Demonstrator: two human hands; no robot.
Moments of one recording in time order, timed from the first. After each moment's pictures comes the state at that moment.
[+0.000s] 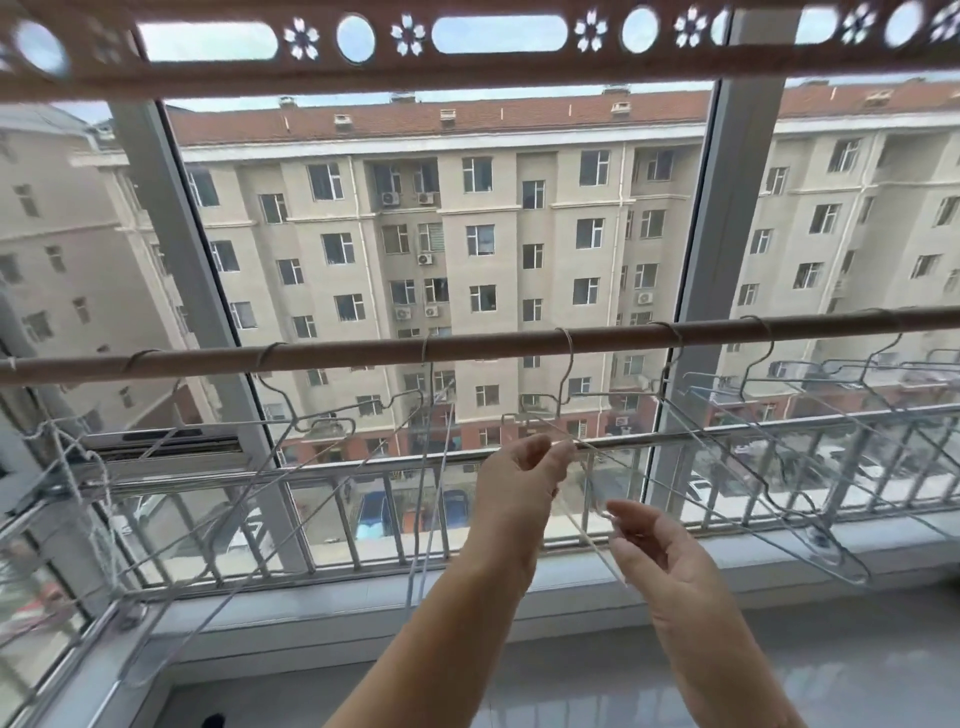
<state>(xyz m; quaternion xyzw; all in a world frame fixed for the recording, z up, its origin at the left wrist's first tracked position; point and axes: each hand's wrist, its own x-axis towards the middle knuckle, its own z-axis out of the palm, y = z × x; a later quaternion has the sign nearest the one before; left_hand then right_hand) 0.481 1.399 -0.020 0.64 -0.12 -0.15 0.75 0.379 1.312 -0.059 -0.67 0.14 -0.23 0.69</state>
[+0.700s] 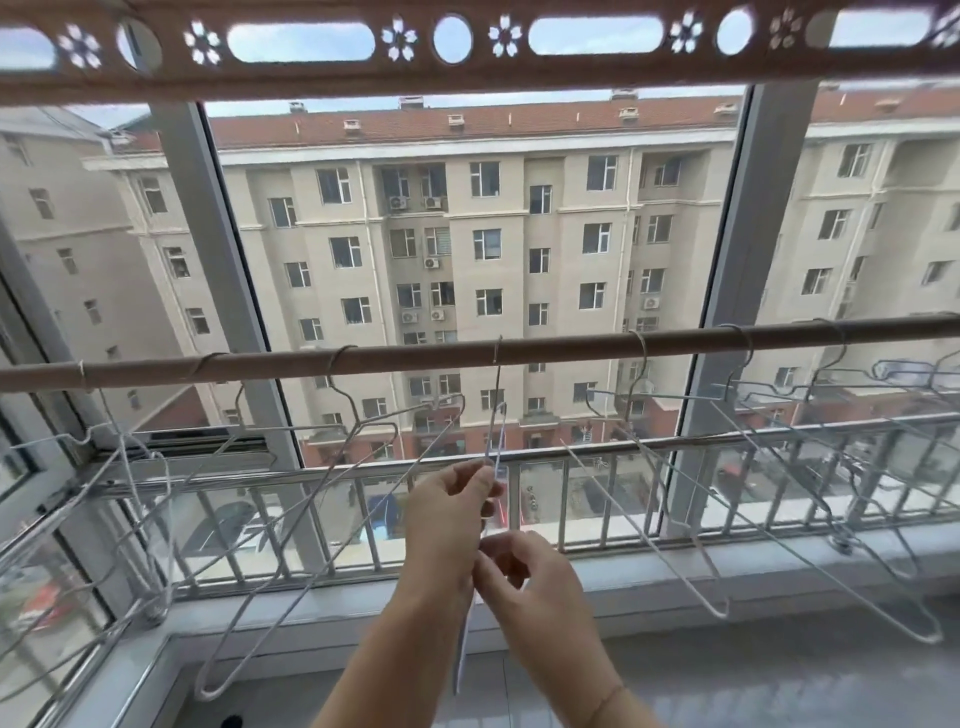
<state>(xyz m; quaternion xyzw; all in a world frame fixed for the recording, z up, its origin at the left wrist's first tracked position) 0.514 1.497 -0.037 0.64 0.00 -0.06 0.77 0.444 1.432 -0.075 -0.81 0.07 -0.19 0.55</state>
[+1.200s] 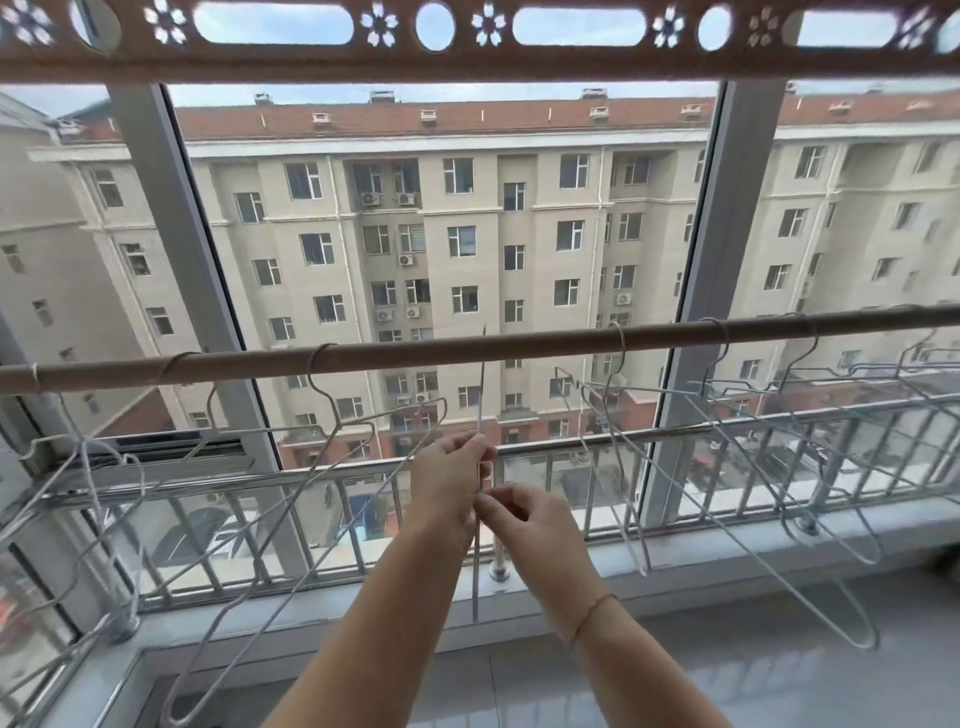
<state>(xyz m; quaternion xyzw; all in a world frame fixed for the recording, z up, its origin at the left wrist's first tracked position) 0.556 1.478 -0.032 0.59 0.00 -0.12 0.80 0.477 1.415 -0.062 -0.76 0.07 -0.20 0.62</state>
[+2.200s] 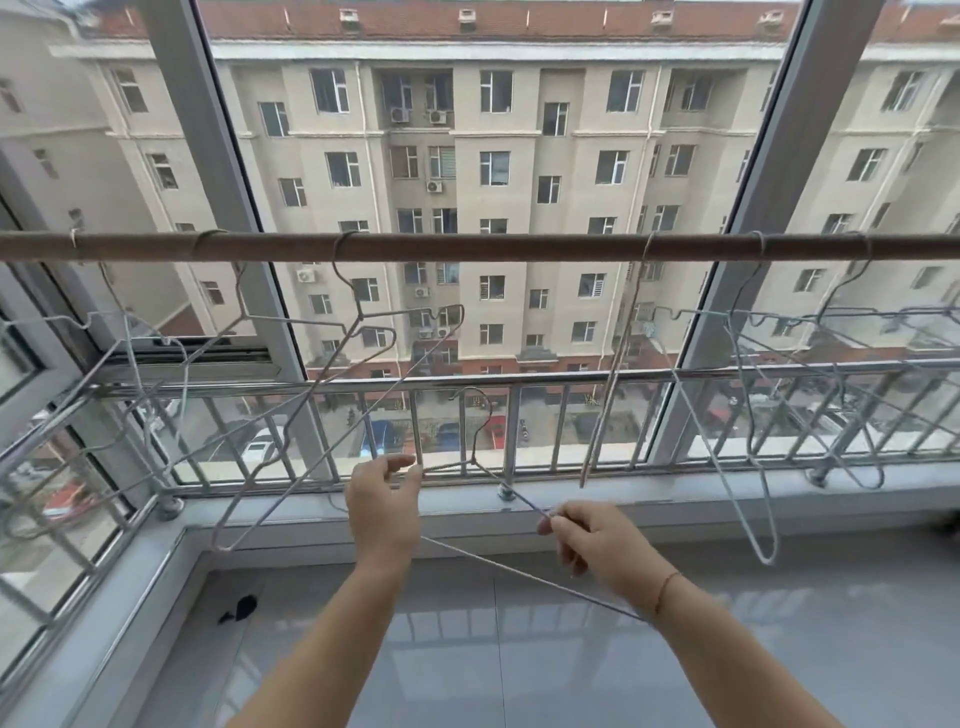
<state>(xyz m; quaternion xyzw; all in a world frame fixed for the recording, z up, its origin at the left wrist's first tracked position) 0.537 1.562 -0.166 0.82 0.00 0.11 0.56 0.431 1.360 -0.152 -0.82 0.11 0.03 0.56</state>
